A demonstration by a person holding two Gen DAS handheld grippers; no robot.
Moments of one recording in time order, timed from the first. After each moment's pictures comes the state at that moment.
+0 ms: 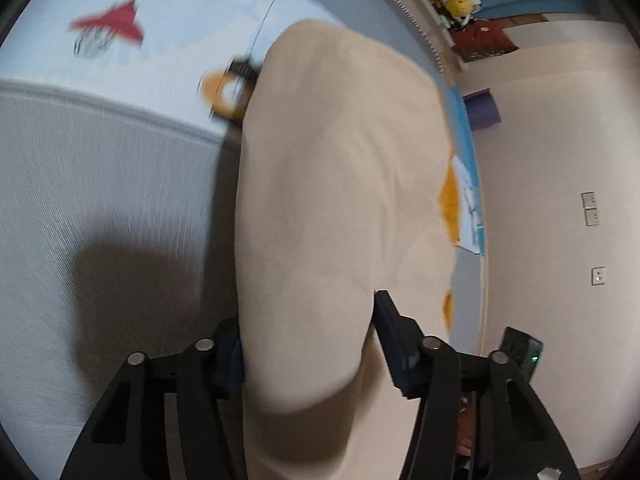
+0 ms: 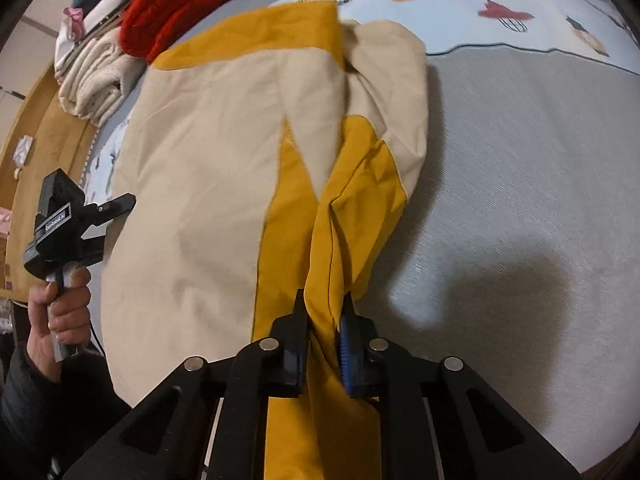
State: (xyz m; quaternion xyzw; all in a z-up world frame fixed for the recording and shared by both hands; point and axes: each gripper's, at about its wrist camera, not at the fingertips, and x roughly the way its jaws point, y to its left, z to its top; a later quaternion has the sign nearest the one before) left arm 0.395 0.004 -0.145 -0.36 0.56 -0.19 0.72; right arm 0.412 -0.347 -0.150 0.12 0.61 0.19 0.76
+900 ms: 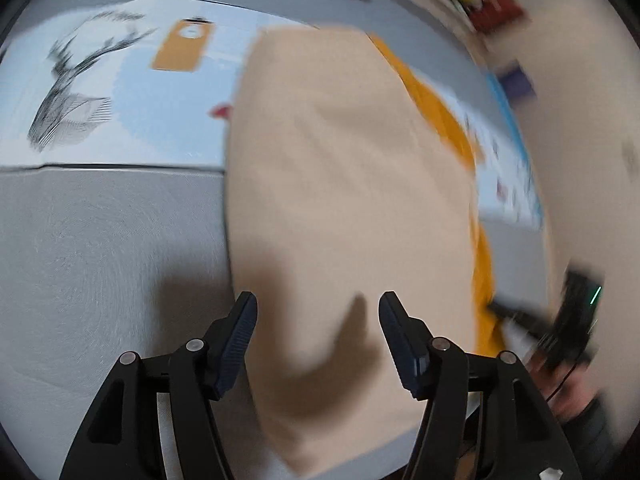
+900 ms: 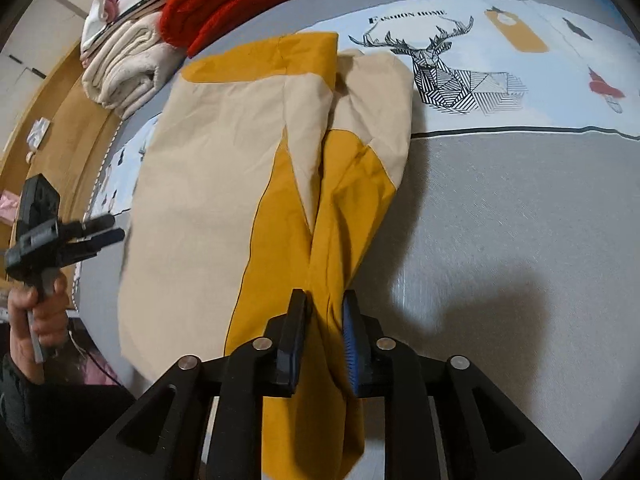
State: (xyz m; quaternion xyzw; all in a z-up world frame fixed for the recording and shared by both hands) left arm 0.371 0.101 -0.114 -0.18 0.60 -0.14 0.77; right arm 0.414 -0.232 -0.115 0.09 0.58 0.23 0.78
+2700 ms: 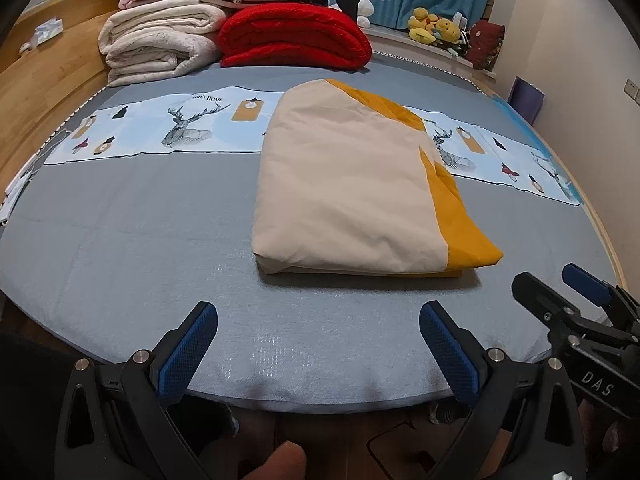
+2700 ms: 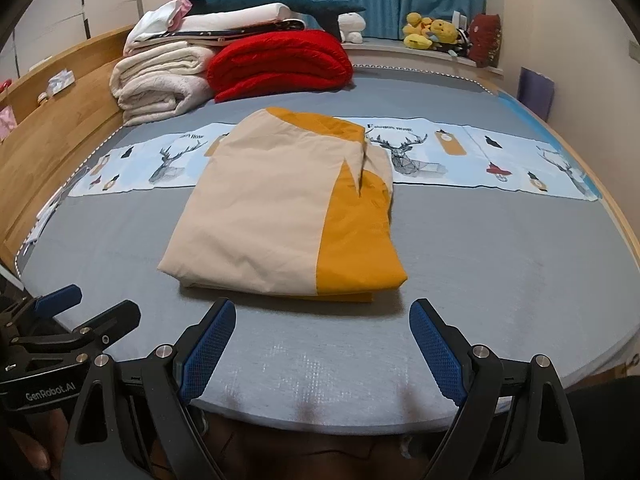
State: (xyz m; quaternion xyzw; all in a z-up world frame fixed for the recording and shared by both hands) left arm 0.126 -0.011 -0.043 -0.09 0.44 0.03 0.89; right arm 0.164 -0.173 -0.019 -0.04 0.40 0.12 0.91
